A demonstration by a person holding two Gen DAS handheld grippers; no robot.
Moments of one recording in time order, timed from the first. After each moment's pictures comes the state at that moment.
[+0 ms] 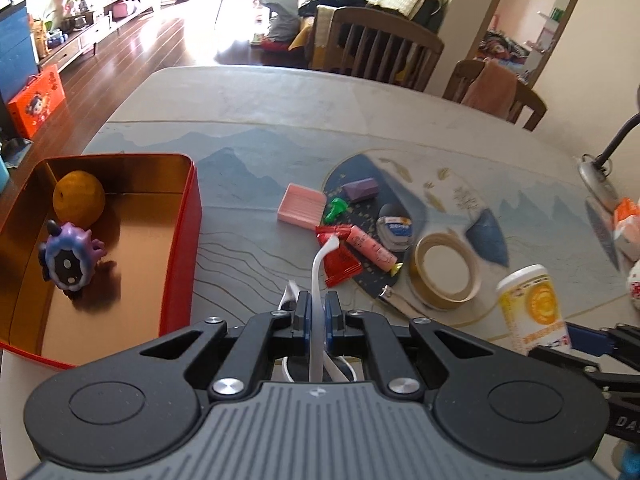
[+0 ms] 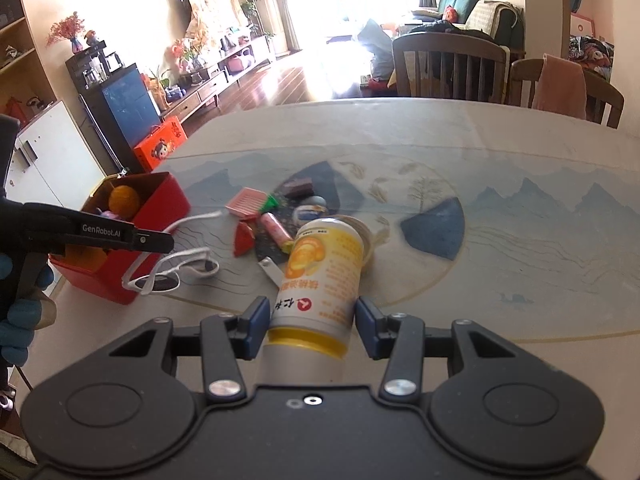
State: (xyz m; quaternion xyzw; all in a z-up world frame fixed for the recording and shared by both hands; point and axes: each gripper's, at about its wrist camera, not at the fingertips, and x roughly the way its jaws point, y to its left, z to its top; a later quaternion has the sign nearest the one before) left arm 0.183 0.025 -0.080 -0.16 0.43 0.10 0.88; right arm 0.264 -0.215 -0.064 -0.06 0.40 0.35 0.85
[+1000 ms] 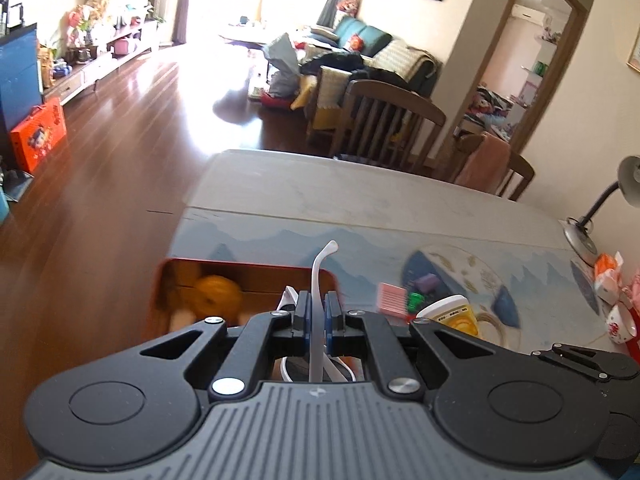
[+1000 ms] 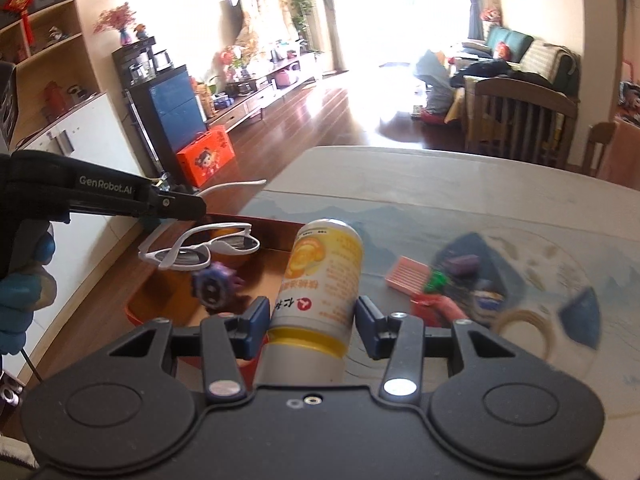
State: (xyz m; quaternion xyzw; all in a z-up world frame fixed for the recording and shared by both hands) left arm 0.126 0.178 -0.012 -0.17 0.36 0.10 0.91; right arm 0.221 -0.034 -0.038 -0.08 0.36 0.40 0.84
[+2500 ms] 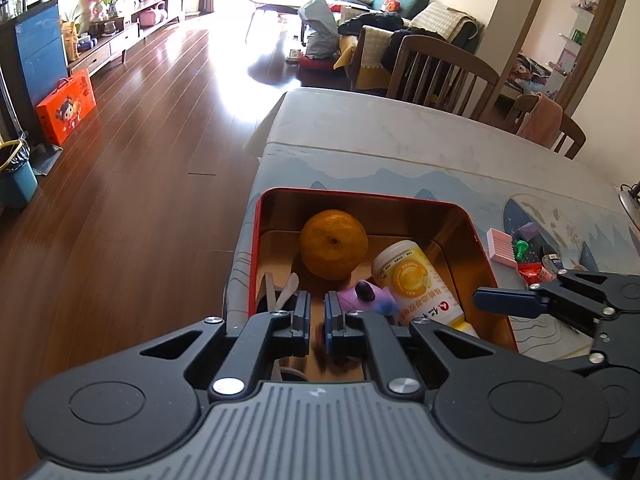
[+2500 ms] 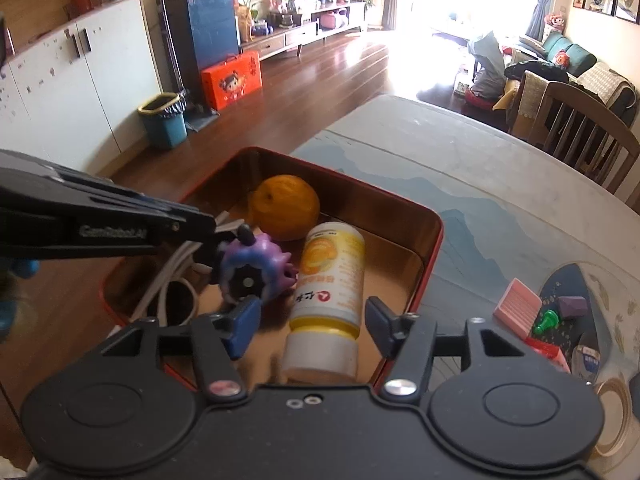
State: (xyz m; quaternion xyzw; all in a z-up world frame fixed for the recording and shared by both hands) left arm 0.116 0.235 -0.091 -0.16 0.42 0.13 0.89; right arm 0.206 0.090 -0.085 -0.21 0.39 0.42 0.80
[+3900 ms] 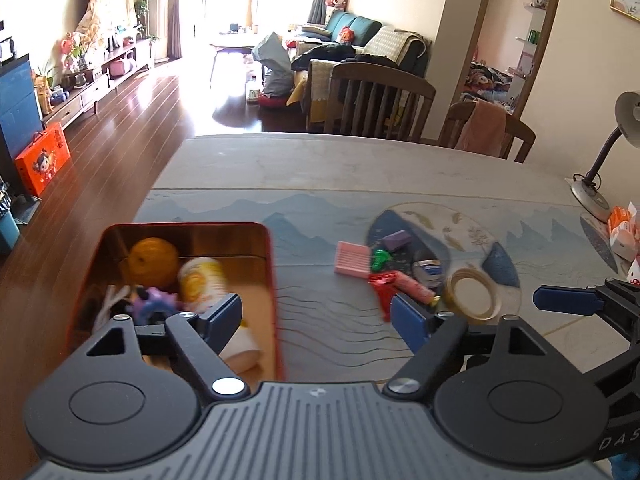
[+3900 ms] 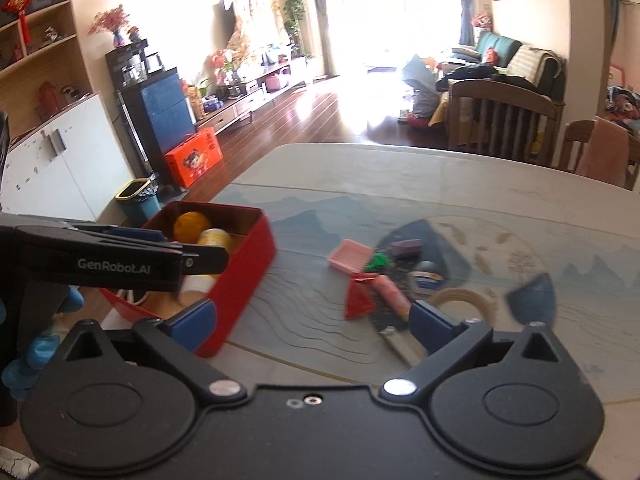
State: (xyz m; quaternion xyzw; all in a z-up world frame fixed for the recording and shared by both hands) left arm 0.141 0.063 -0.043 -0.12 0.37 0.10 0.92; right arm 0.229 -0.114 -0.037 -0.08 0.35 0.38 0.85
